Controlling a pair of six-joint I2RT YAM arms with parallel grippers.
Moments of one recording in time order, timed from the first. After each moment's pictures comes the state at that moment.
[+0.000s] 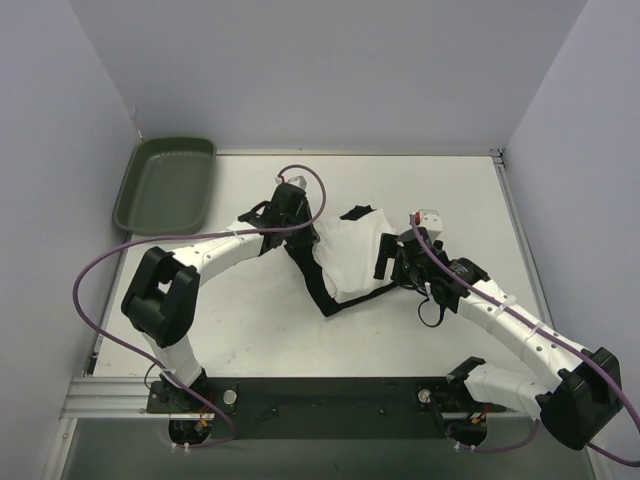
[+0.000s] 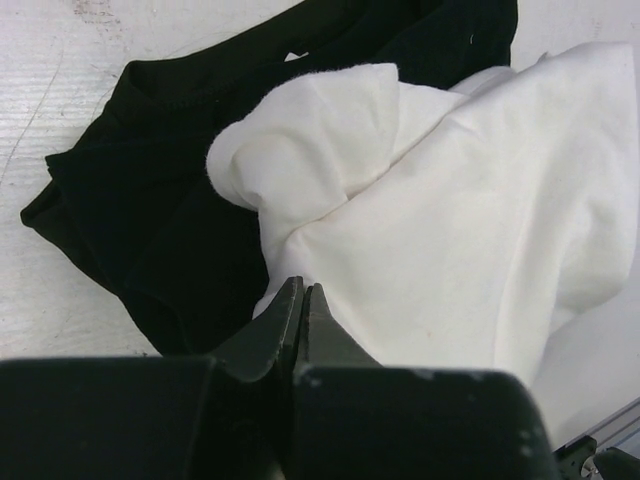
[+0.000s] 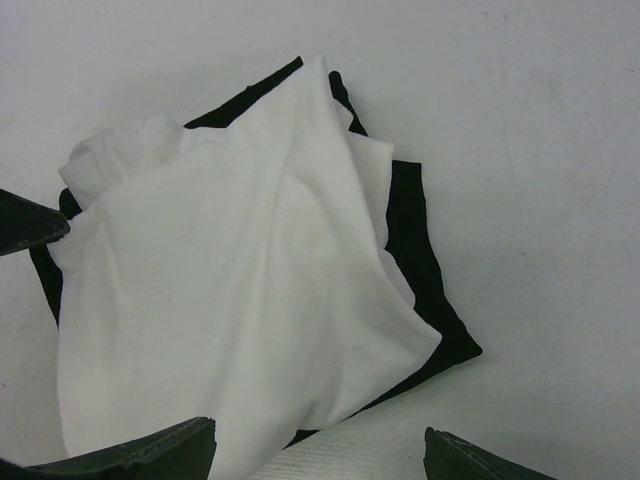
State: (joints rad) left arm -0.61 1.75 1.23 -0.24 0.02 -0.72; right arm 0.61 1.08 0.79 -0.53 0.31 0.57
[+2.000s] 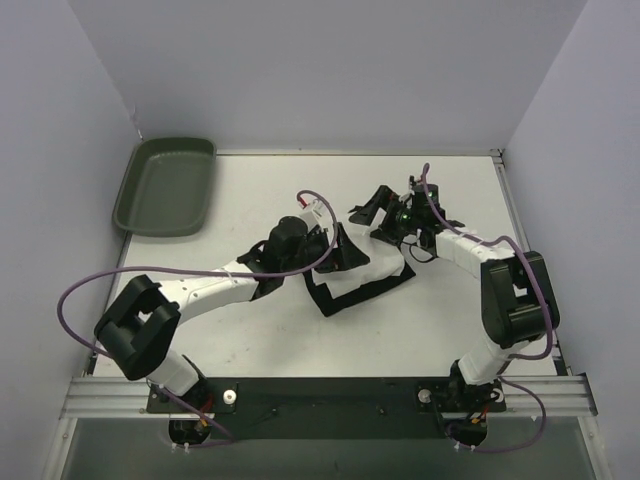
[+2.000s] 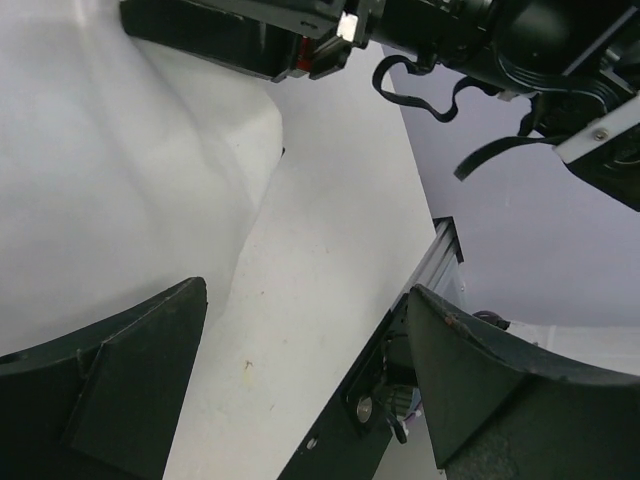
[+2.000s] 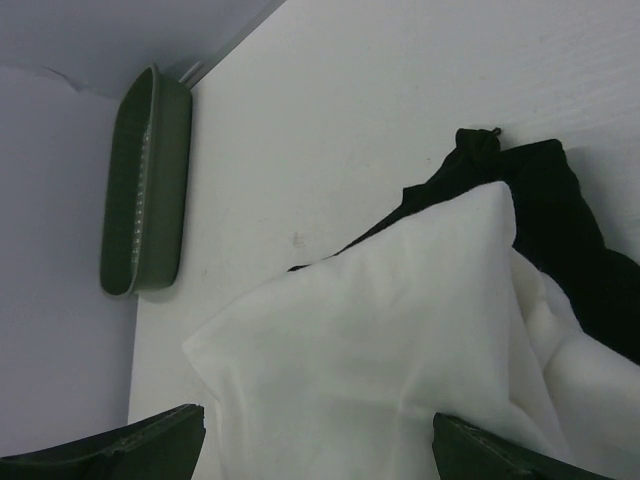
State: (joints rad) left arm -0.79 1.52 0.90 0.28 0.26 -0.90; right arm 0.25 1.65 0.92 0.12 -0.45 0.76
